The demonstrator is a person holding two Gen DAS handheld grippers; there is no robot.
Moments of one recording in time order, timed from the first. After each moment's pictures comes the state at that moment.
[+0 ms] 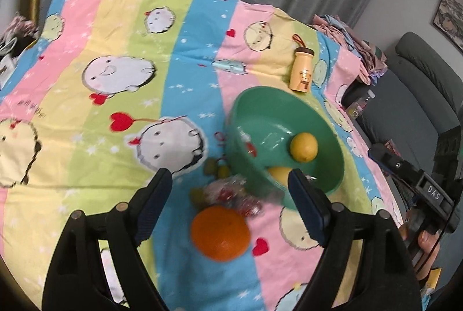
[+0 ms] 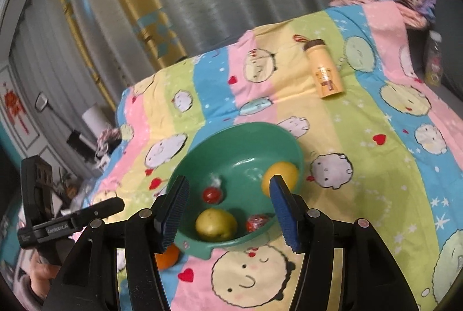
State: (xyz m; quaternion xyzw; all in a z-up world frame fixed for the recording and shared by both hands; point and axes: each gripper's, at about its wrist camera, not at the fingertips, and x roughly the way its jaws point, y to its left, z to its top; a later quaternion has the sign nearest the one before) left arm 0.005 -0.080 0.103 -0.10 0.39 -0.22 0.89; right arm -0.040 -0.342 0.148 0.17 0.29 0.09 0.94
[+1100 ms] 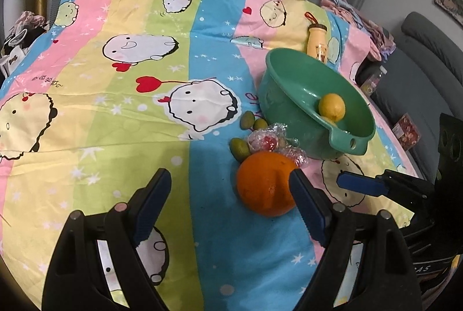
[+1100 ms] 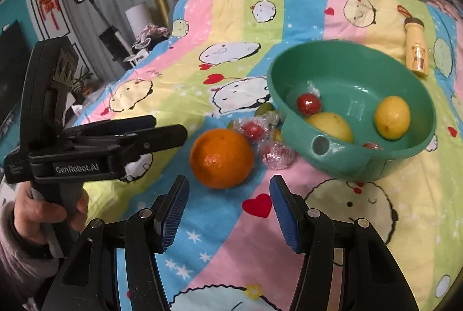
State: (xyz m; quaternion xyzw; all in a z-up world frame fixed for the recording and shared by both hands) left arm -0.019 -0.055 0.051 -0.06 0.40 -0.21 0.89; right arm -0.055 -0.217 0.080 0.03 0.40 0.21 0.89
